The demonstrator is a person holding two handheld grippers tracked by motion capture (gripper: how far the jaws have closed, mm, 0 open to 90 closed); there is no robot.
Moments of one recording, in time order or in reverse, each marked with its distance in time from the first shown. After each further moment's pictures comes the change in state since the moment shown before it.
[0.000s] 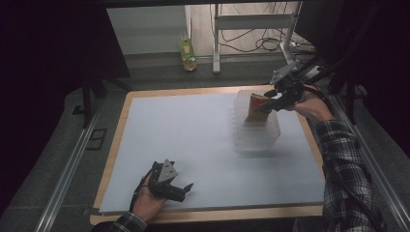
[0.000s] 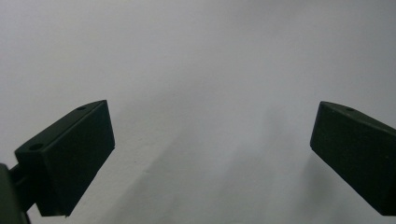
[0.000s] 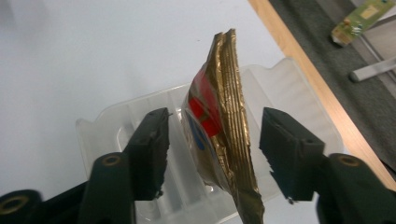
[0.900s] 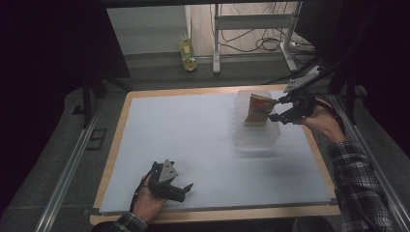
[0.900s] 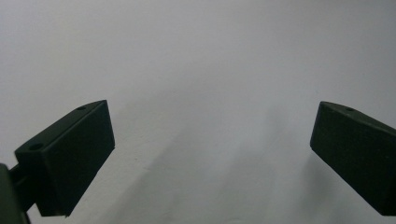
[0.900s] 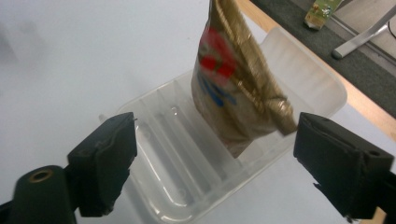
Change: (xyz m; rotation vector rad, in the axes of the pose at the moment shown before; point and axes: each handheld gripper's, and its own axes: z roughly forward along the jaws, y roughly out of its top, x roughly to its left) left arm -0.001 0.000 0.000 0.015 0.011 0.004; right arm 0.033 -0.037 -0.020 -0.077 -0.081 0.210
